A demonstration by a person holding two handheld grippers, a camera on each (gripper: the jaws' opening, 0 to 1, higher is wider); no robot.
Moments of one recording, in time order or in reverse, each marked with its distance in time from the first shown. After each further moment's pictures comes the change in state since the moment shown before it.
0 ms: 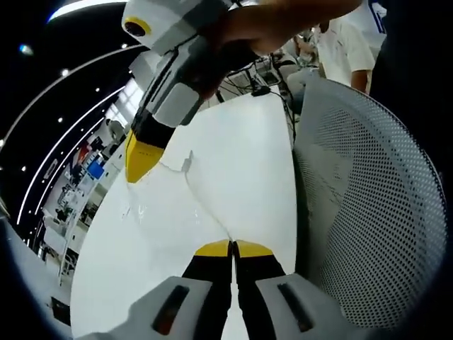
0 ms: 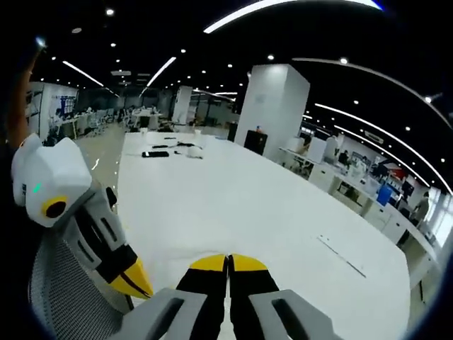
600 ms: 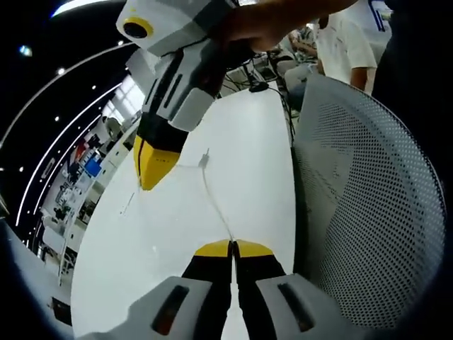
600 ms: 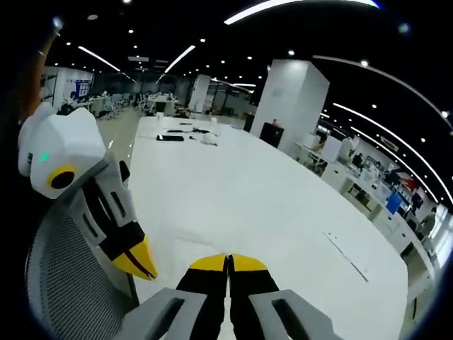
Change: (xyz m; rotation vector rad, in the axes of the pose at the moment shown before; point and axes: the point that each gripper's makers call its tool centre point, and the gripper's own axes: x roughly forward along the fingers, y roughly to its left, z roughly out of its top) left arm 0.007 -0.012 -0.006 -0.030 0.069 -0.047; right arm 0.002 0.014 -0.037 -0.073 0.099 0.099
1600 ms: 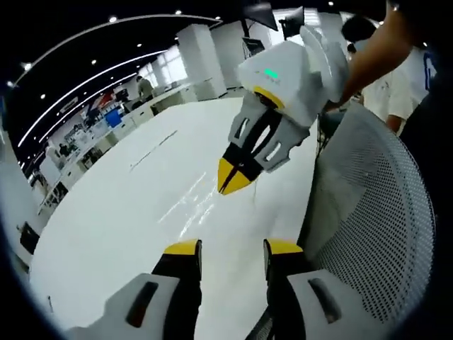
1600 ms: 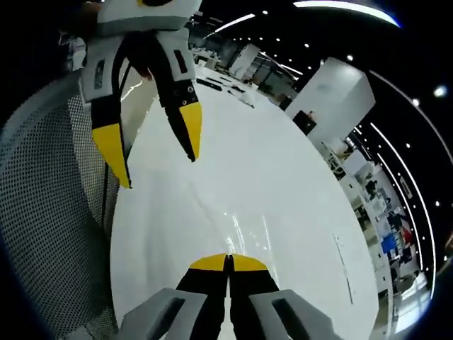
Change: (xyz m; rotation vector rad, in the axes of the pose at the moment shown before) left arm -0.022 0.031 -0.027 -0.407 -0.064 0.103; right arm 0.047 0.014 -0.070 -0.353 0.186 0.035
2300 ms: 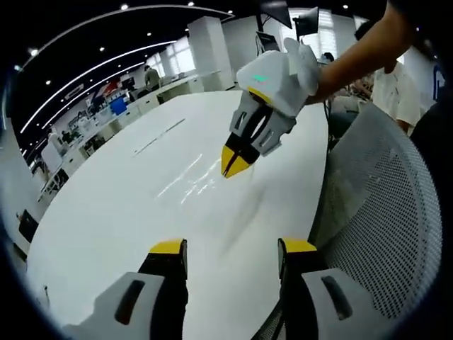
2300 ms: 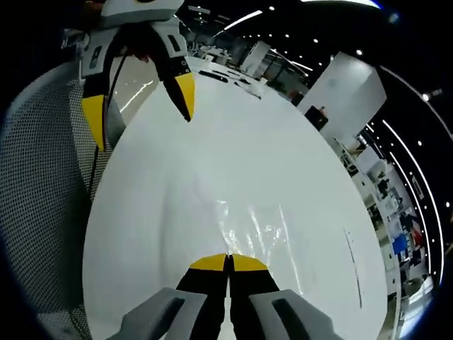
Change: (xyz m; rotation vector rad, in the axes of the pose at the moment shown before) left arm 0.008 0.015 -0.019 0.009 0.078 0.009; right arm 0.024 -0.025 -0.030 0.014 0.011 0.082
